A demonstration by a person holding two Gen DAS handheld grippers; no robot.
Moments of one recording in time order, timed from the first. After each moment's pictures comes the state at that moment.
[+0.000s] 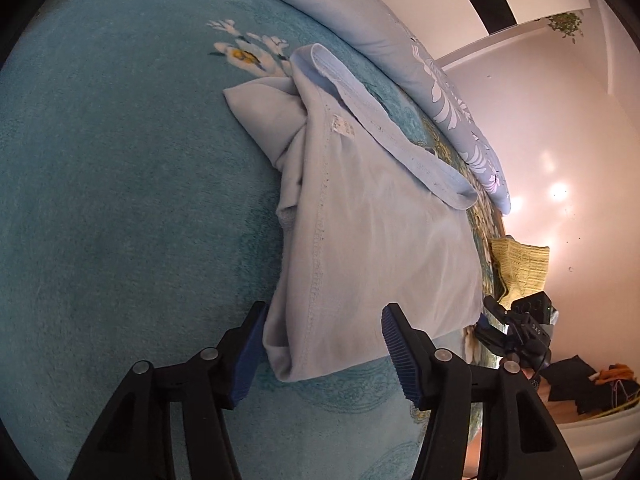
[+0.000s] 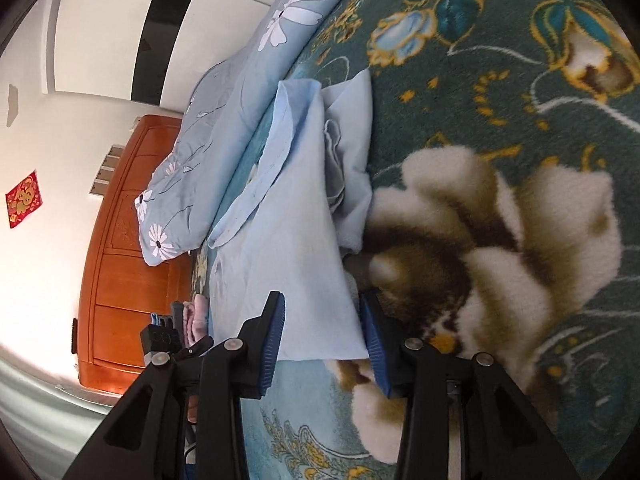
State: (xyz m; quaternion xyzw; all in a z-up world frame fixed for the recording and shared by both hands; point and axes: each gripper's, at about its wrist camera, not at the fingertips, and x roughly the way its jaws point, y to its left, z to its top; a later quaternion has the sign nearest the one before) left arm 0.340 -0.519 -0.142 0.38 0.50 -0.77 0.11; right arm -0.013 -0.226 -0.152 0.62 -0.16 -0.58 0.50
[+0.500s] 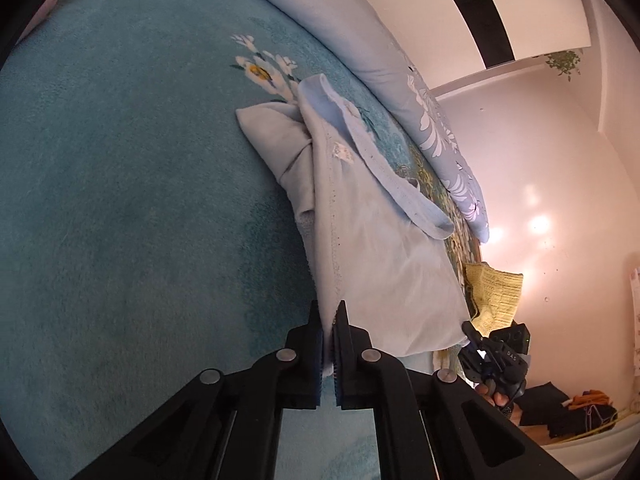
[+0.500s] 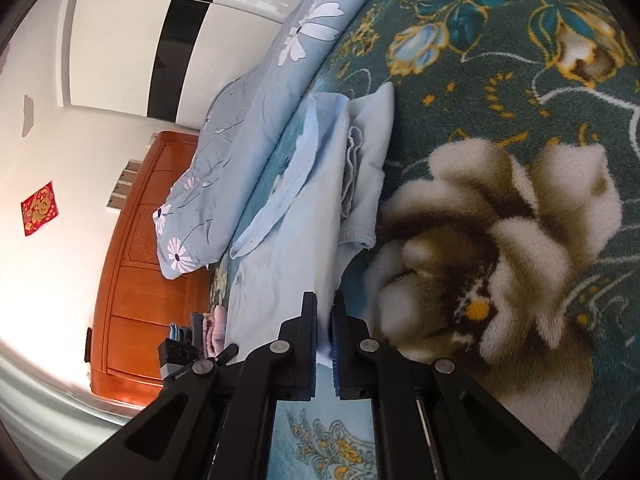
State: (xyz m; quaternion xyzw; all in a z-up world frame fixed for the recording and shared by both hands) left arm 0.376 -0.508 -0.125 0.33 0.54 -0.77 0.11; right arm 0.008 -0.204 -0.129 0.60 -0.20 -0.58 0.52
